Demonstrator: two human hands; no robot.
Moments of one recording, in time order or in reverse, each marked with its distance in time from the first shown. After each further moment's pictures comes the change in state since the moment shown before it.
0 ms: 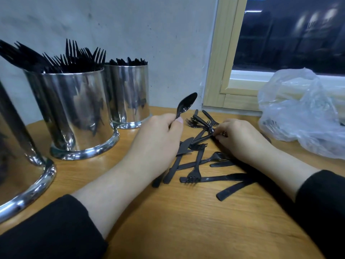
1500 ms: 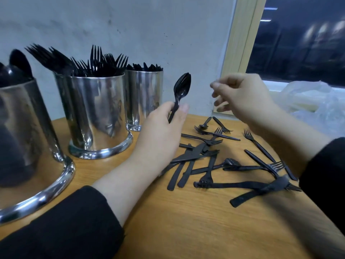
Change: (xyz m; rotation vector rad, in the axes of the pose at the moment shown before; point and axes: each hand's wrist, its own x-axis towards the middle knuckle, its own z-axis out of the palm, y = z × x) left_hand 0.003 -0.002 -0.019 -0.214 0.174 -0.003; right_hand 0.043 -0.072 -0.071 0.773 0.219 0.124
